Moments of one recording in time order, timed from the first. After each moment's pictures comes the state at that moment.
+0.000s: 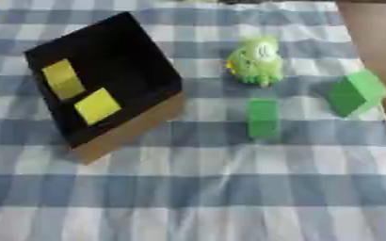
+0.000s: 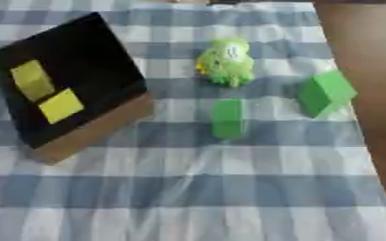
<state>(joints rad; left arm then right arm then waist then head) -0.39 0.38 0.04 -1.98 -0.31 -0.17 0.70 -0.17 -0.78 -0.16 -1.98 0.11 -0.52 -0.08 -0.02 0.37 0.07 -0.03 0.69</state>
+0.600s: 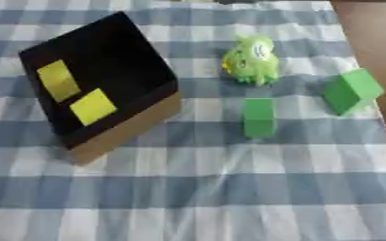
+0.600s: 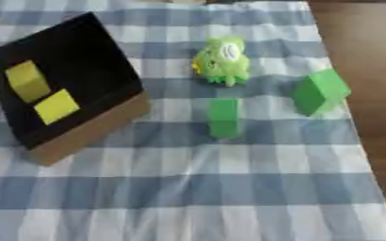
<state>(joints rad) -0.38 0.38 0.04 -1.98 -0.31 -0.17 0.70 -0.13 -0.88 -0.17 -1.98 0.15 -0.51 -0.10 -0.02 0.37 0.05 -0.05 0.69</state>
